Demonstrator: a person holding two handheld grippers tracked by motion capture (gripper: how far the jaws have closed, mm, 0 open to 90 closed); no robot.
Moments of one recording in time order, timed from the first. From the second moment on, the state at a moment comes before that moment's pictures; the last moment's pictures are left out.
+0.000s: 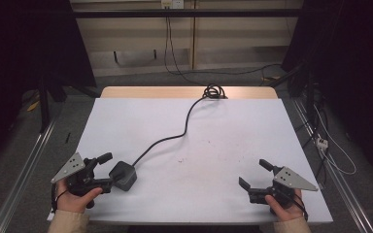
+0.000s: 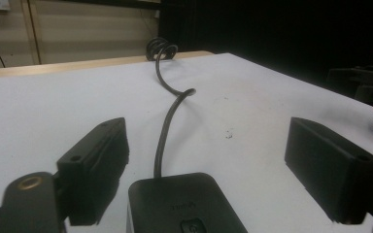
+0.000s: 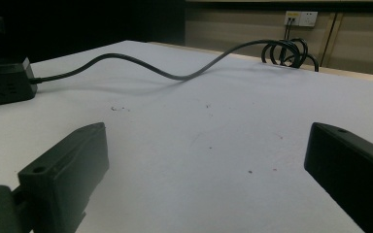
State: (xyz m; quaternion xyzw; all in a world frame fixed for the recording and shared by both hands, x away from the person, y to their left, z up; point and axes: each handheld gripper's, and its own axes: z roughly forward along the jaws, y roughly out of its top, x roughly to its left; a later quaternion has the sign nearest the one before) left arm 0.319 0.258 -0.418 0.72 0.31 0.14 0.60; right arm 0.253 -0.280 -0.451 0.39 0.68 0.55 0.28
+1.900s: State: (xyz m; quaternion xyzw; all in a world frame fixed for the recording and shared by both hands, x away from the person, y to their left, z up) left arm 0.321 0.271 -0.415 0.75 0.32 0.14 0.57; right arm 0.253 -0.282 -0.451 0.39 0.68 0.55 0.28
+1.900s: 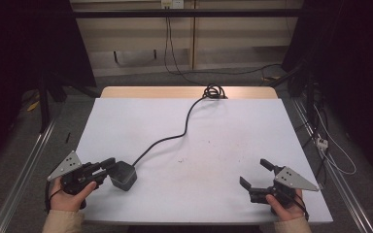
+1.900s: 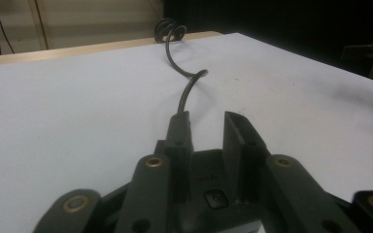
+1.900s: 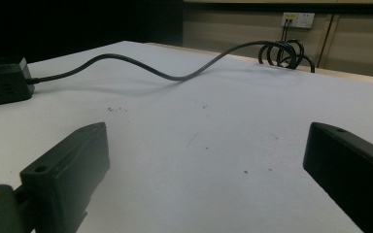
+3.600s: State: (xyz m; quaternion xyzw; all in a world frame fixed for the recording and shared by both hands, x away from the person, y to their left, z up) left arm 0.320 0.263 -0.420 0.79 0.31 0.10 0.52; right arm 0.254 -0.281 -0.451 0.39 0.68 0.55 0.28
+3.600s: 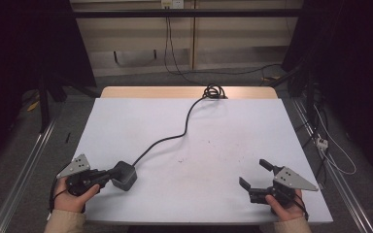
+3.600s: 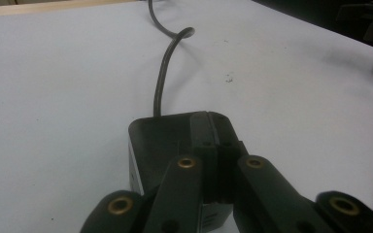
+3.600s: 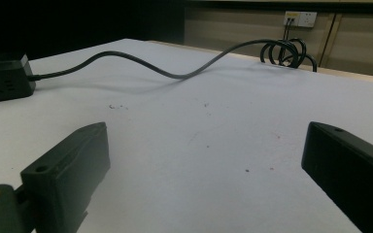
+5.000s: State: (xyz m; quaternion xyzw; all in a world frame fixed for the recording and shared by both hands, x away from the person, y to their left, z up) left arm 0.318 0.262 -0.422 0.80 0.31 0.10 0.50; right arm 0.253 -0.281 -0.451 0.39 0.68 0.55 0.28
